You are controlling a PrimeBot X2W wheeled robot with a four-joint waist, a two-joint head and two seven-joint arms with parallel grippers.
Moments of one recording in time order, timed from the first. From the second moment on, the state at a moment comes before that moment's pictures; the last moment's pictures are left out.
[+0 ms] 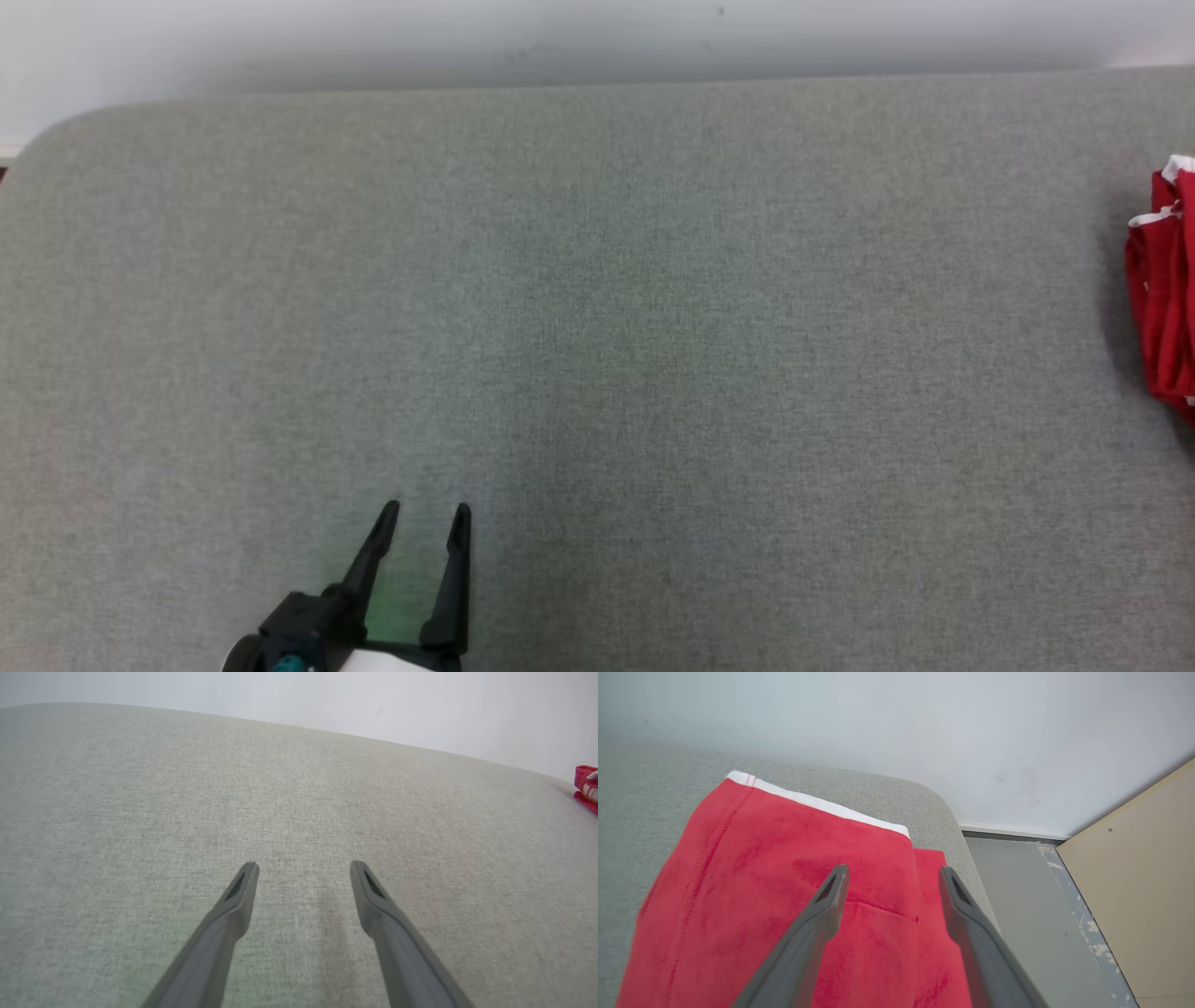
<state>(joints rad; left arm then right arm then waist) -0.05 0.05 -0.17 0.17 -0.18 -0.03 -0.26 -0.64 -0.60 -0.06 0.55 0.31 0.13 0.34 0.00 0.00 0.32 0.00</state>
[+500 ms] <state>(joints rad) 0.06 0.05 -0.12 0.12 -0.21 0.01 -0.26 -0.30 -0.40 -0.13 0.26 0.16 0.13 -0.01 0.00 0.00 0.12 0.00</state>
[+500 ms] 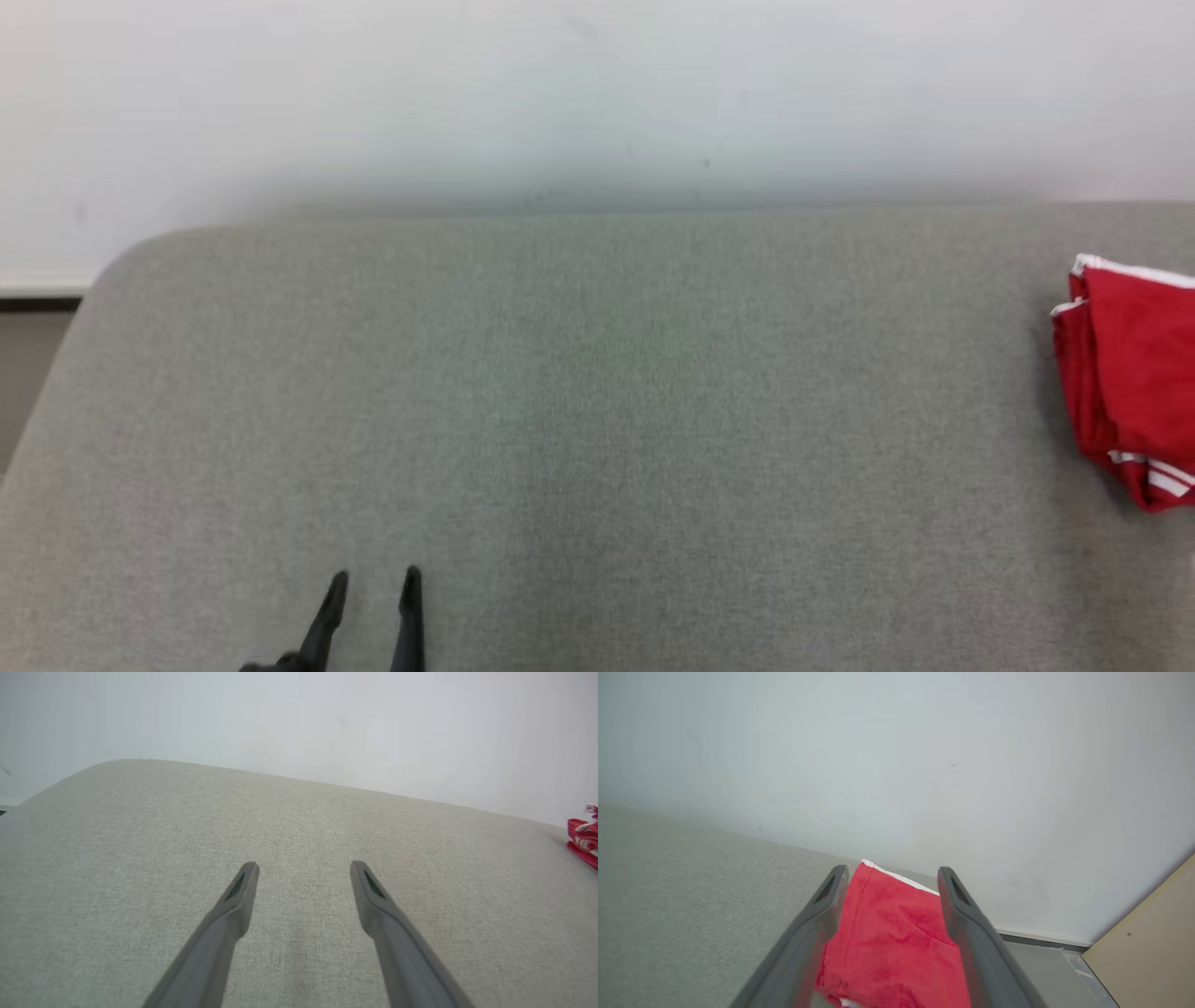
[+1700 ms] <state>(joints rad) 0.16 0.05 -0.12 0.15 -0.18 -0.02 -0.26 0.10 -0.05 -0.10 0.18 -0.04 0.13 -0.26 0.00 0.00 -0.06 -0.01</state>
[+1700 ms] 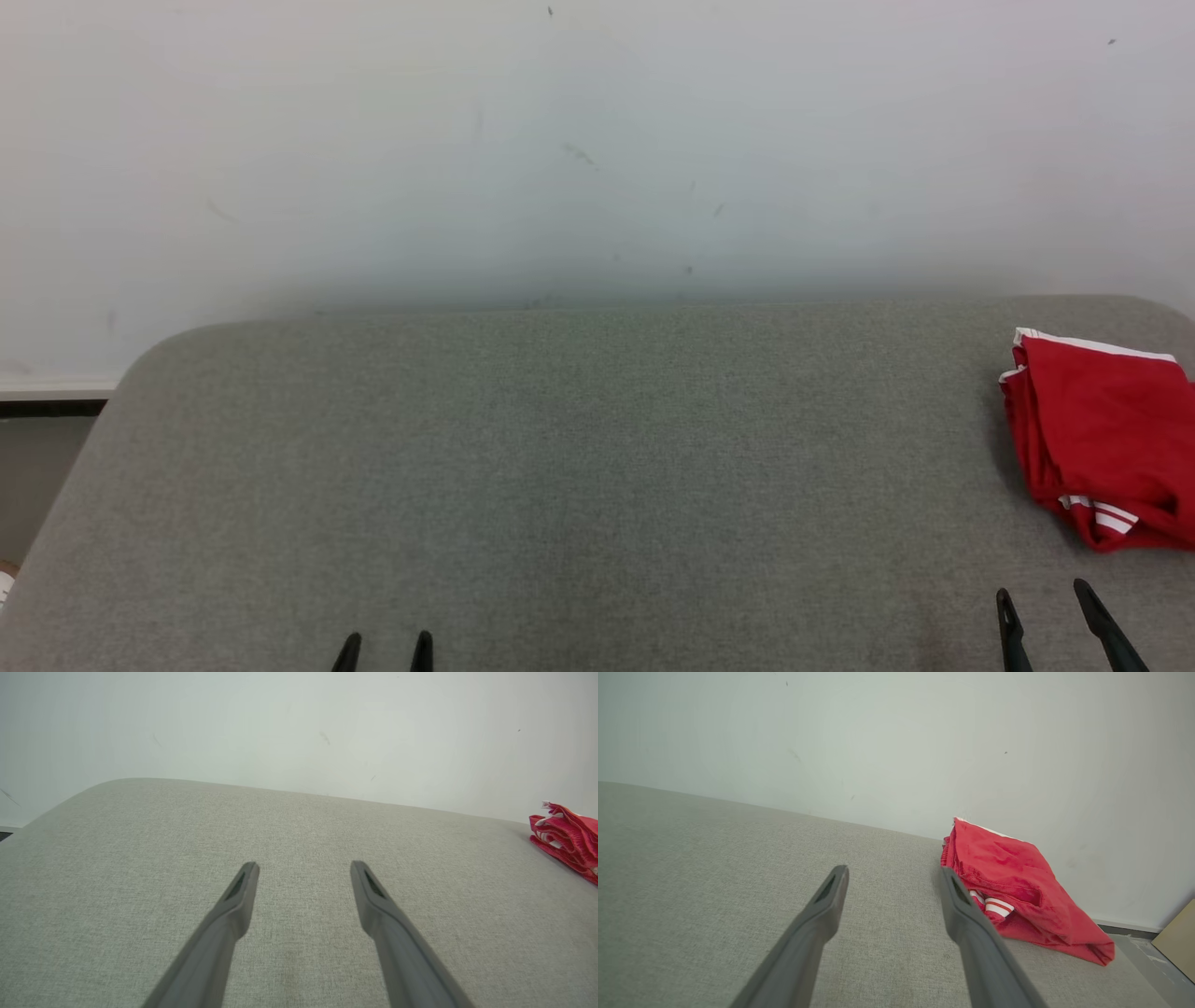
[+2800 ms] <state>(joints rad) 0.14 0.05 -0.08 0.21 -0.47 -0.03 -0.19 0.08 -0.04 -0.09 0.24 0.30 0.13 -0.18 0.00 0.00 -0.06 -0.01</state>
